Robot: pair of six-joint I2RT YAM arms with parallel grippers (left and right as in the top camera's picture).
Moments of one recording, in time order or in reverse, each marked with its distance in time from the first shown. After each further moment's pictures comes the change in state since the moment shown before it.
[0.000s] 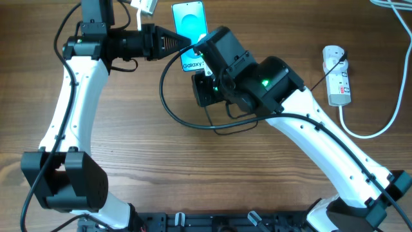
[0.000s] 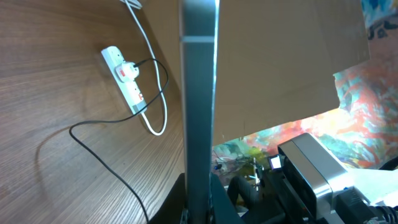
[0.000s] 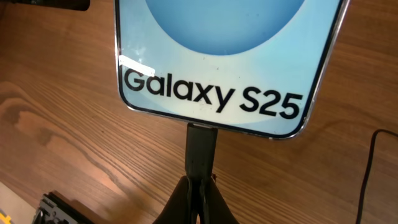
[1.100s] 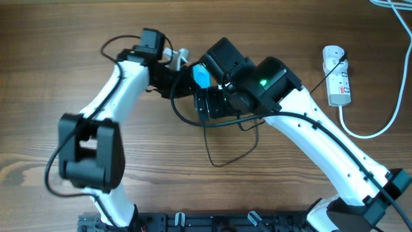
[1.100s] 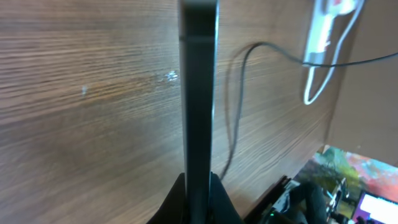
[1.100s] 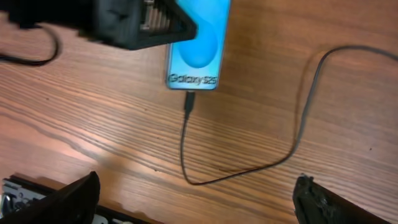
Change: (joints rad) left arm -0.193 0.162 -0.176 -0.143 -0.639 0.001; right arm -0.005 0.000 -0.045 -0.237 0.040 0.116
